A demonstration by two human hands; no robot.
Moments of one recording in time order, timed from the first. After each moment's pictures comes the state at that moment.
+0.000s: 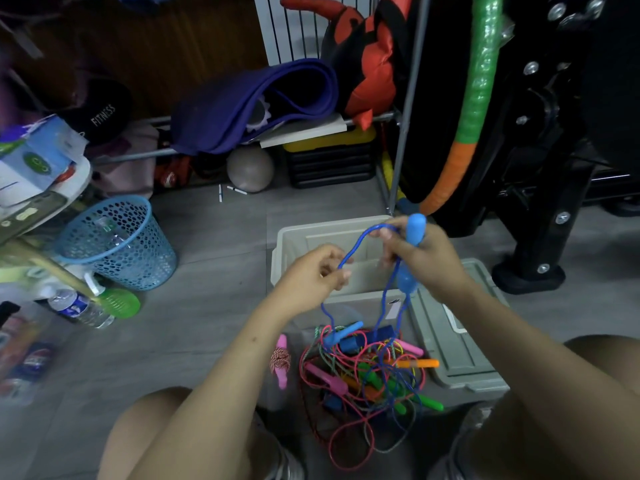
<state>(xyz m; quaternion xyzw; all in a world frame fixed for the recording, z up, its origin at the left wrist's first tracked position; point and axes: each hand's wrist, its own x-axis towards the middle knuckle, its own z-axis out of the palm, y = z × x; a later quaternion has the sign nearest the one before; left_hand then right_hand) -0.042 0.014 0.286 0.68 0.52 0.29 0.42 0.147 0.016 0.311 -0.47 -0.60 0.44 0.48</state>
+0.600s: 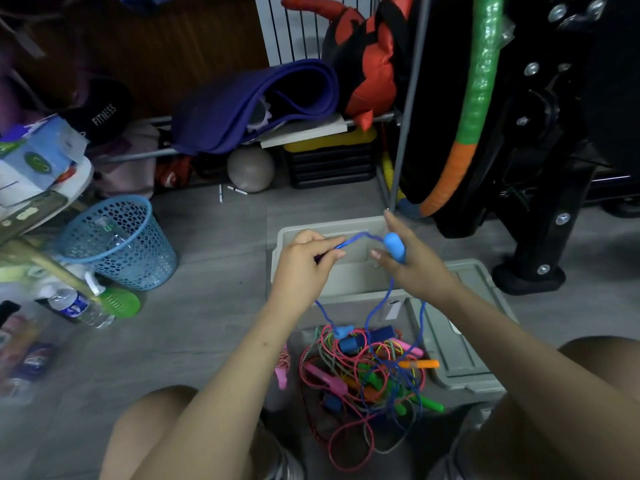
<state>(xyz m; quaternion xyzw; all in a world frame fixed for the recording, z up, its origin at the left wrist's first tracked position) -0.036 0.018 0.290 0.70 0.53 0.43 0.20 0.147 0.020 0.292 -0.57 -0.66 0.36 0.33</state>
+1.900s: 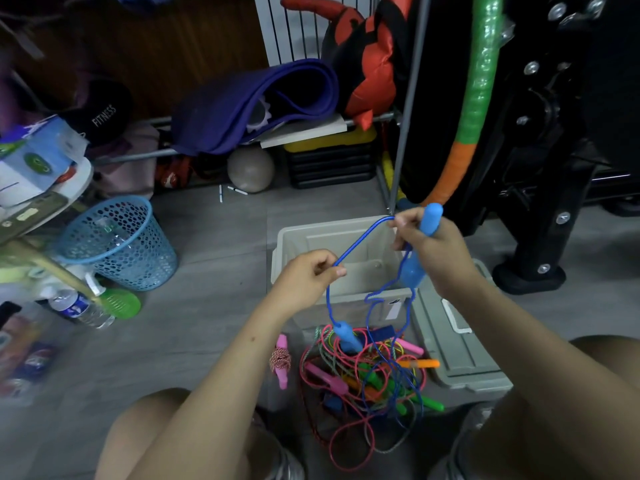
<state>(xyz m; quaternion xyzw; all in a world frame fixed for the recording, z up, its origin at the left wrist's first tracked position) -0.046 0.016 0.283 0.67 0.55 0.29 0.41 0.155 0.022 0.313 -0.51 -0.52 0.44 0.52</state>
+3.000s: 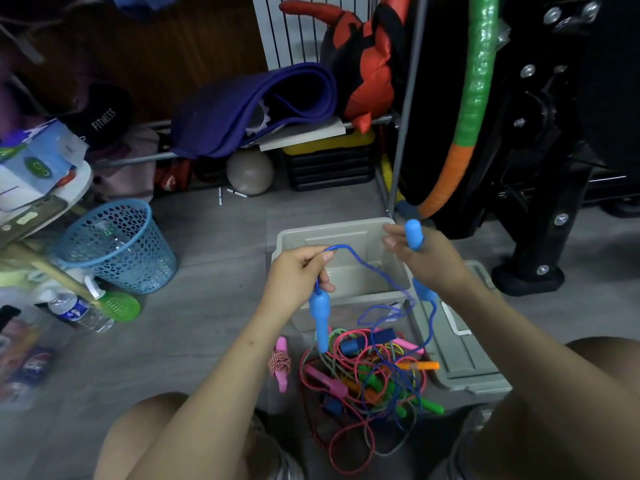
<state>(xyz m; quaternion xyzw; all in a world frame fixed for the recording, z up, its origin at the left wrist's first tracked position) -0.046 0.018 0.284 0.55 0.58 0.41 0.44 0.161 0.028 0.298 -0.60 -0.57 0.40 0.39</state>
